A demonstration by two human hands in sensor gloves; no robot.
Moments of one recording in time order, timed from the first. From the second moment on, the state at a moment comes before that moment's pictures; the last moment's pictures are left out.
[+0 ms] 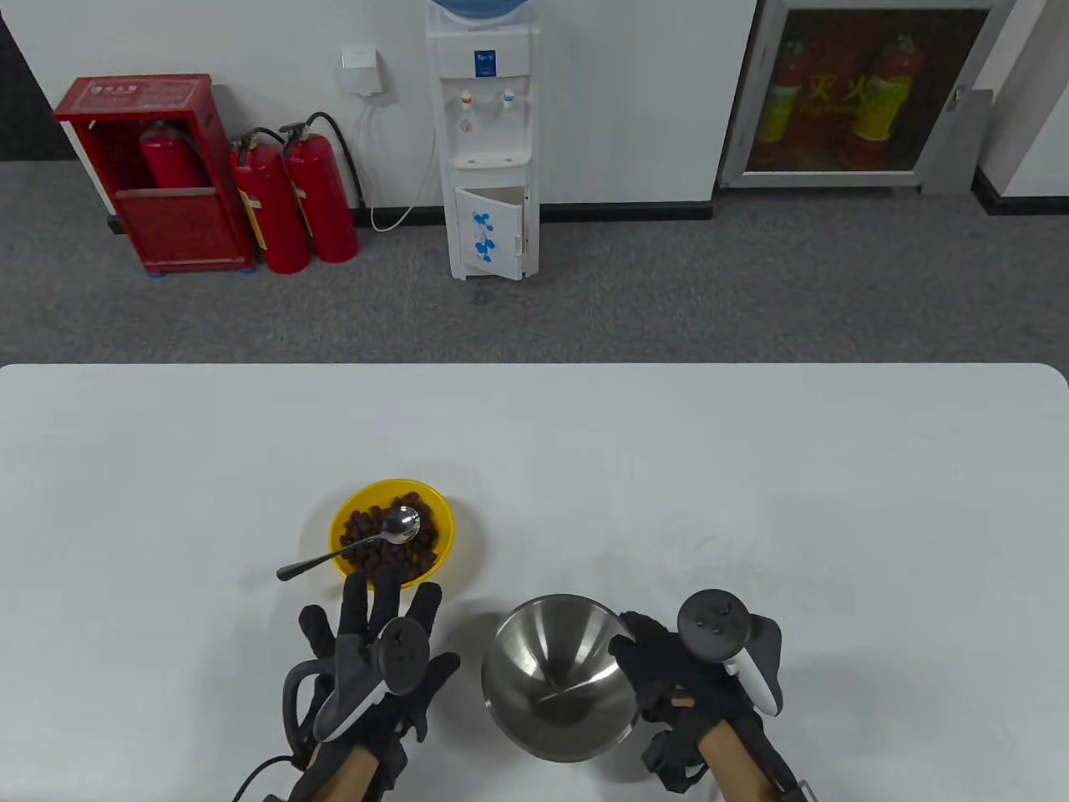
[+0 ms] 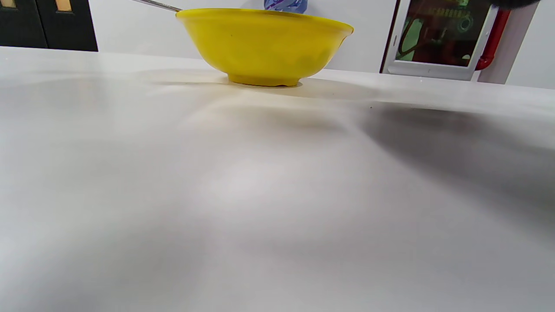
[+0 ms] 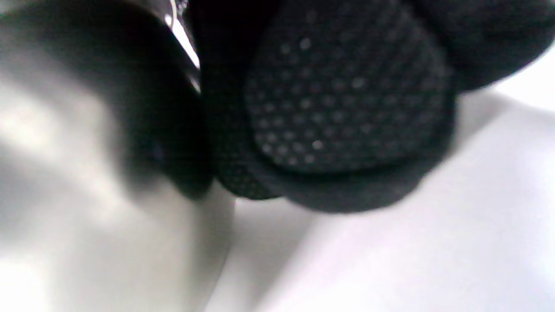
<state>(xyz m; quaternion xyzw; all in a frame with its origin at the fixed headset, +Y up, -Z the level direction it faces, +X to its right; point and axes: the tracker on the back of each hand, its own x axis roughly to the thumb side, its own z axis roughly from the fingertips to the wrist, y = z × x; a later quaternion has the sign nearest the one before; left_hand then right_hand) -0.193 -0.757 -0.269 -0.08 0.00 0.04 1.00 0.158 -0.774 -0.291 0.00 0.10 0.93 0.37</state>
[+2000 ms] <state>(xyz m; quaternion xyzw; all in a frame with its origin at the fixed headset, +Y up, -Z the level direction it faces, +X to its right) -0.322 -0.749 -0.322 -0.05 0.22 0.20 0.95 0.192 -0.752 -0.289 -0.04 -0.02 1.00 0.09</state>
